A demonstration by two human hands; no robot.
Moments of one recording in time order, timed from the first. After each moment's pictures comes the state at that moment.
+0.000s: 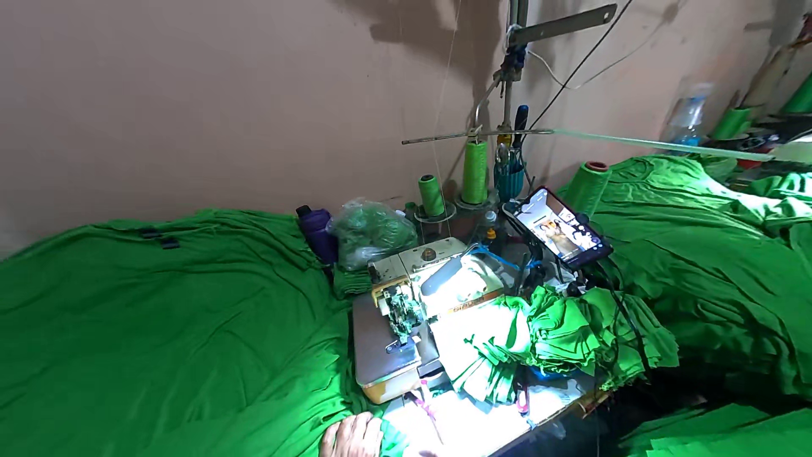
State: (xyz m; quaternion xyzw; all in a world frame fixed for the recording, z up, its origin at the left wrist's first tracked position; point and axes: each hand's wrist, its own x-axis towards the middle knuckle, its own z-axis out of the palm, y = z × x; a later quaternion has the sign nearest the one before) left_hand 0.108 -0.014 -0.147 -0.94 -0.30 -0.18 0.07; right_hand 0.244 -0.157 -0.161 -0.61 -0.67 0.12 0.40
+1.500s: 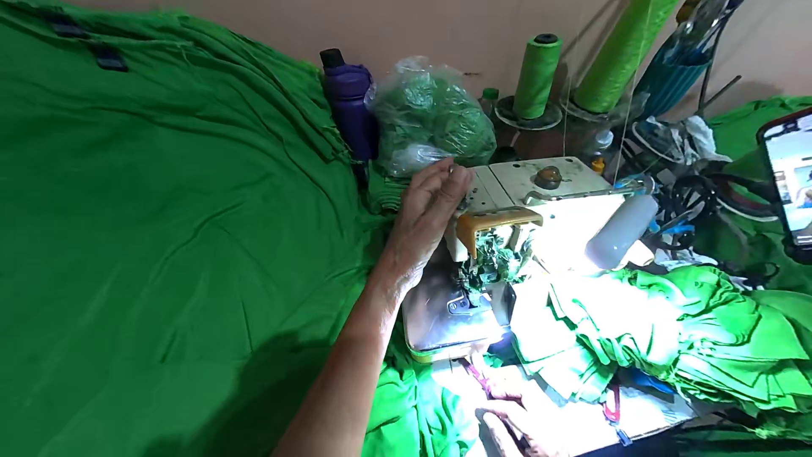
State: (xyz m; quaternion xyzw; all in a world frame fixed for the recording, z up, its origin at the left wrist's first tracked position) left_hand 0.241 0.124 -0.034 -0.76 -0.16 -0.40 -0.49; right_hand 0.273 -0.127 -0.206 -0.68 -0.55 -0.01 0.49
